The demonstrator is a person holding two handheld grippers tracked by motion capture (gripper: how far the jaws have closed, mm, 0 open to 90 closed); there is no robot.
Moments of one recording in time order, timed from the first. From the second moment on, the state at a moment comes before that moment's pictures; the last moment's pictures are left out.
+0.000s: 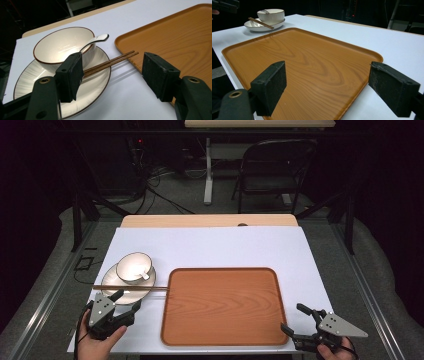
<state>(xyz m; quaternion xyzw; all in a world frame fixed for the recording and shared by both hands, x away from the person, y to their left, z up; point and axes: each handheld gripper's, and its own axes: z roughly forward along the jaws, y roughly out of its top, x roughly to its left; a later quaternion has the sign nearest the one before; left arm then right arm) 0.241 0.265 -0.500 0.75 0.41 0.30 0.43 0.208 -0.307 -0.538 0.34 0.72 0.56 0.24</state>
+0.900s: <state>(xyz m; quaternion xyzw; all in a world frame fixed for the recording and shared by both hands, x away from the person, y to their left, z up) 0.256 0.289 -0.482 0.84 0.31 0.36 0.28 0.208 -0.308 -0.538 0.34 0.72 0.56 0.24</state>
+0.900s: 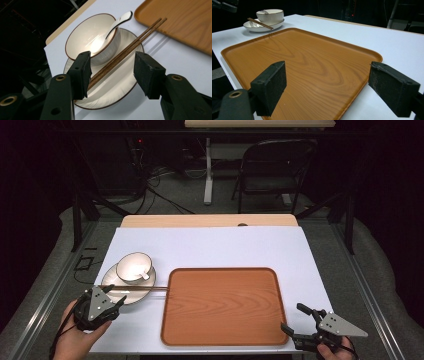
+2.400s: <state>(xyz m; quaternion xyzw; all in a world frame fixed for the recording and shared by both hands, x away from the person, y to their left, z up) 0.324 0.286 -0.511 0.93 0.19 0.31 0.07 0.208 -0.308 -0.538 0.34 0.72 0.56 0.23</state>
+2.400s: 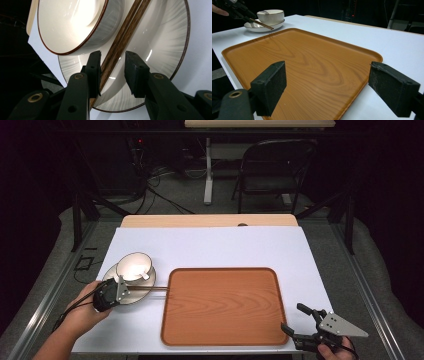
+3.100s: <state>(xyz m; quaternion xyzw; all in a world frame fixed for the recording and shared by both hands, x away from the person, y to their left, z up) 0.331 0.274 -0.520 0.94 0.14 0.31 0.01 0.208 -0.308 -0.538 0.34 0.71 0.56 0.23</state>
